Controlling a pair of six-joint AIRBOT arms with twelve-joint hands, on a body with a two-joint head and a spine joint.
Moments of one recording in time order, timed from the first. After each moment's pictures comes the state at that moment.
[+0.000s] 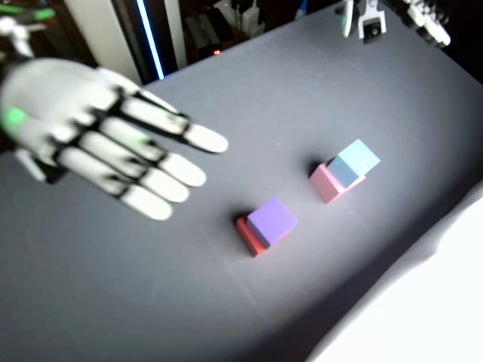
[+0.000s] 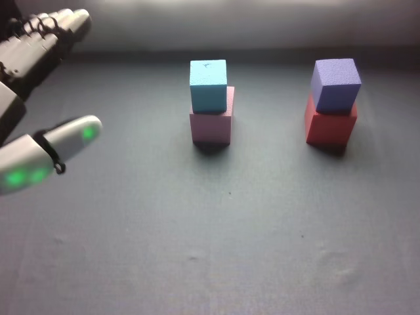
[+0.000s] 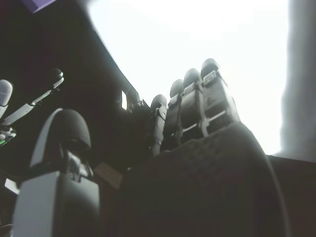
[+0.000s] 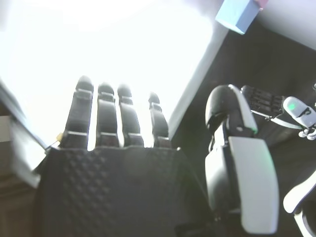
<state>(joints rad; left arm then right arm) 1.03 -0.92 1.07 -0.22 -1.52 0.63 -1.11 -0.70 0.77 0.43 1.45 -1.12</state>
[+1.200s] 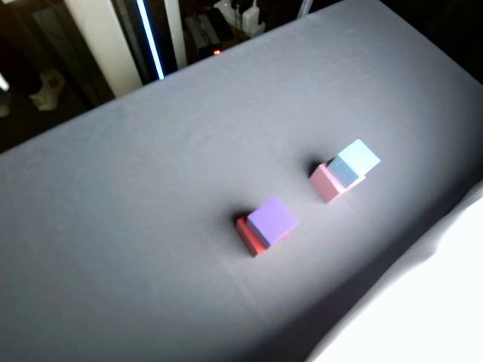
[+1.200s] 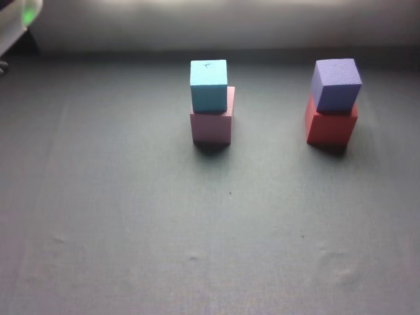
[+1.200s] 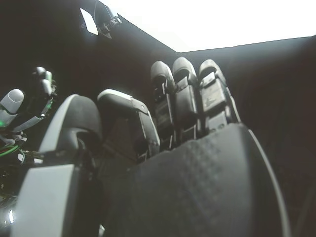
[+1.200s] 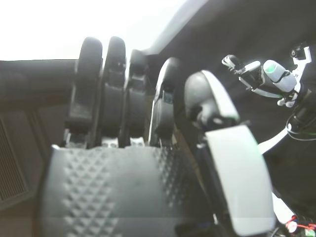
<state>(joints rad) 0.80 -0.70 0.98 -0.04 -1.63 0.73 -0.94 -0.49 0.63 0.18 1.64 -1.26</state>
